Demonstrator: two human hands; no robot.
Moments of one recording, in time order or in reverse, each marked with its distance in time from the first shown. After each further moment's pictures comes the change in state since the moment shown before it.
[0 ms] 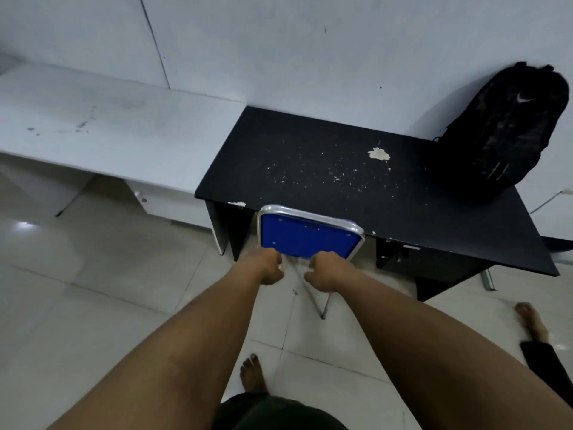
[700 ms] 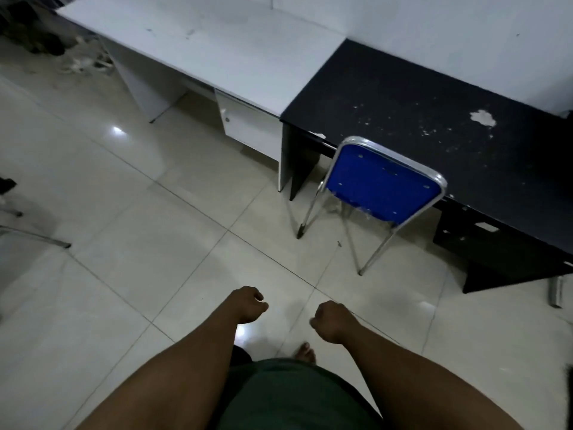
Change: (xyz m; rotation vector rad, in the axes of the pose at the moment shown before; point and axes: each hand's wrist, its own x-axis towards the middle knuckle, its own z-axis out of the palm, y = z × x) left_hand -0.213 -0.121 0.205 -0.545 -0.157 -0.459; right_hand -0.146 -0.028 0.215 -0.020 -0.455 -0.123
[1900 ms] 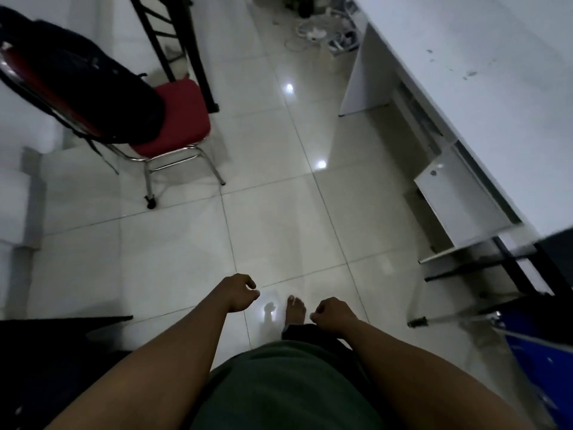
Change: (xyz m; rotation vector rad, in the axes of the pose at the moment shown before) left_hand -0.017 -0.349 -0.199 -0.601 0.258 -0.386; right_hand 0.154 -0.426 0.039 -0.411 -0.209 -0.255
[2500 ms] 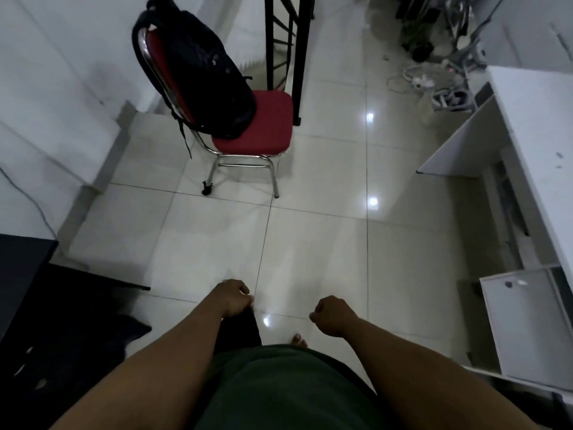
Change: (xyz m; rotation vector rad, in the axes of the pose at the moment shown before) left_hand 0.040 -0.052 -0.087 -0.319 0.099 -0.223; right_hand 0.091 -0.154 -0.081 -0.443 -0.129 -0.264
